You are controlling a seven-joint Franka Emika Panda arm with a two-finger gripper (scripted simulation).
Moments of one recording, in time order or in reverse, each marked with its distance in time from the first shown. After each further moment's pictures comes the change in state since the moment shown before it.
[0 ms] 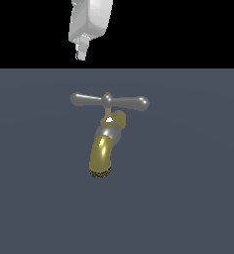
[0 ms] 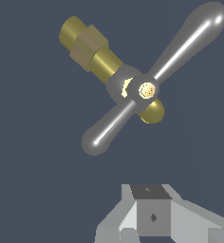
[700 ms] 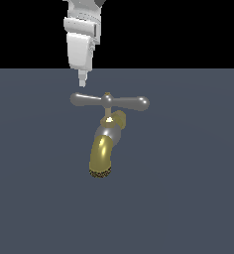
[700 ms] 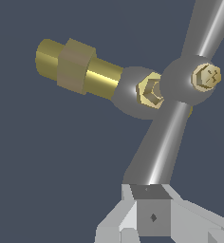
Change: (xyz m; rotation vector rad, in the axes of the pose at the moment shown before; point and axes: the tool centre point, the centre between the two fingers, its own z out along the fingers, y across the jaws) arm 0.029 -0.051 0.068 0.006 0.107 0.406
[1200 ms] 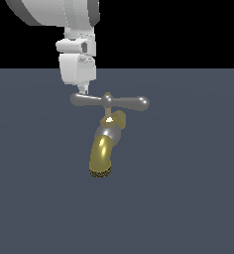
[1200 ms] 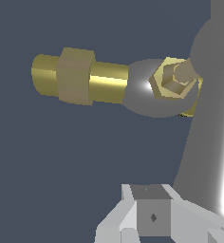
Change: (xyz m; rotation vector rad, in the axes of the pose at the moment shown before) arm 0.000 -0.029 0.034 0.049 0.089 0.220
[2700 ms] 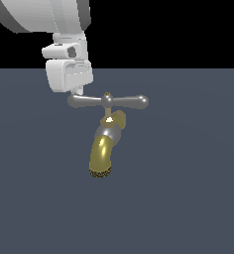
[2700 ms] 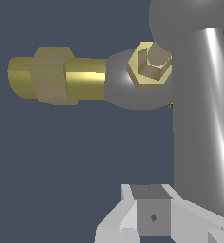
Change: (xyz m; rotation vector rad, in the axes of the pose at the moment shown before) arm -0.011 0.023 0.013 0.042 0.035 0.089
